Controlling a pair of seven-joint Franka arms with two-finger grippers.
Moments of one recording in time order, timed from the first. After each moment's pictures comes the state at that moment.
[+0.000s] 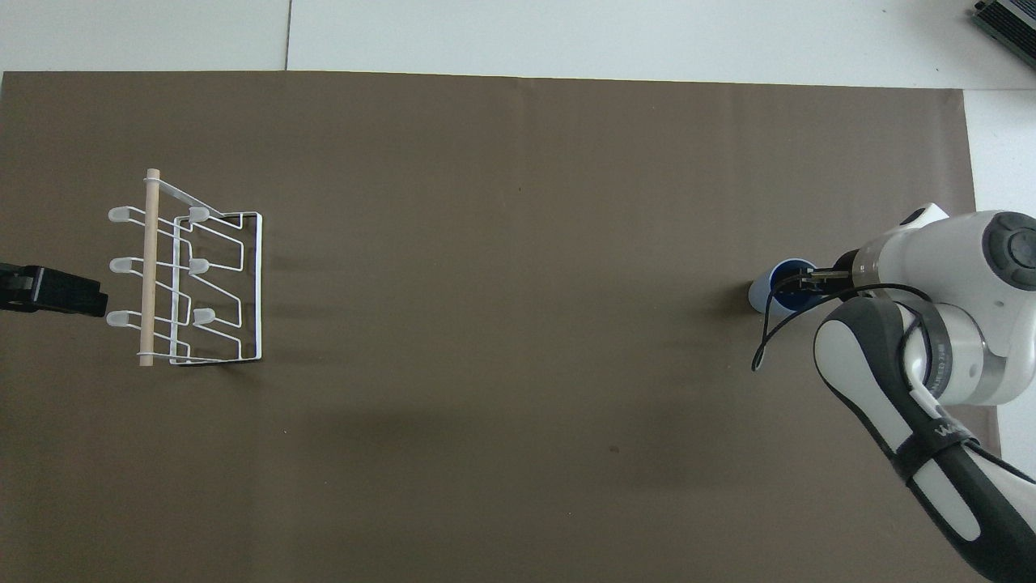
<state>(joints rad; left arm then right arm) 0.08 -0.11 -0.14 -1.63 -0.01 1.50 0.08 -0.10 0.13 0.04 -2.14 -0.02 2.33 0.01</state>
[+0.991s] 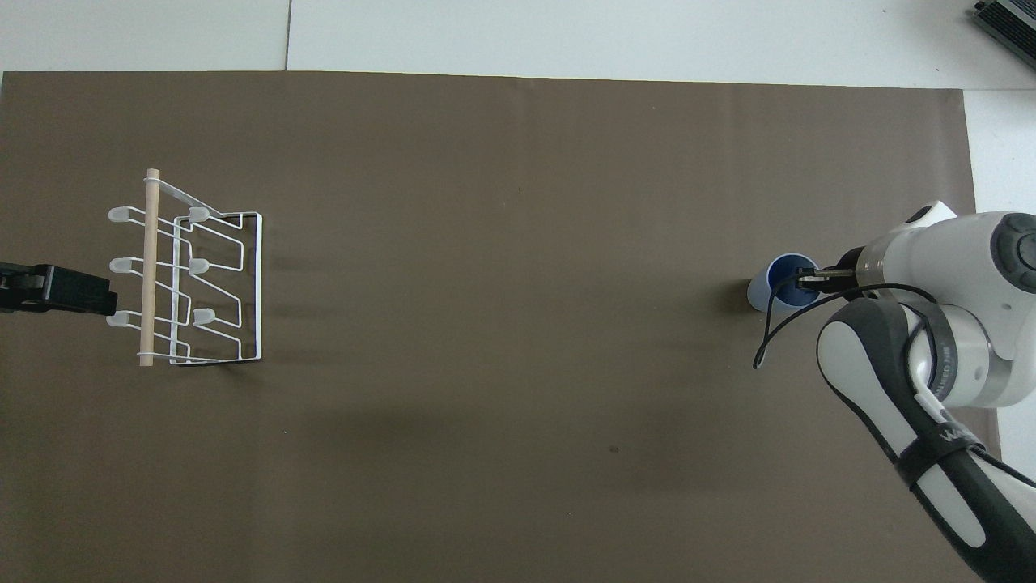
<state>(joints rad) 0.08 -0.12 -0.14 -1.66 -0.03 1.52 0.03 -0.10 0.11 0.05 -2.13 -0.02 2.34 0.01</state>
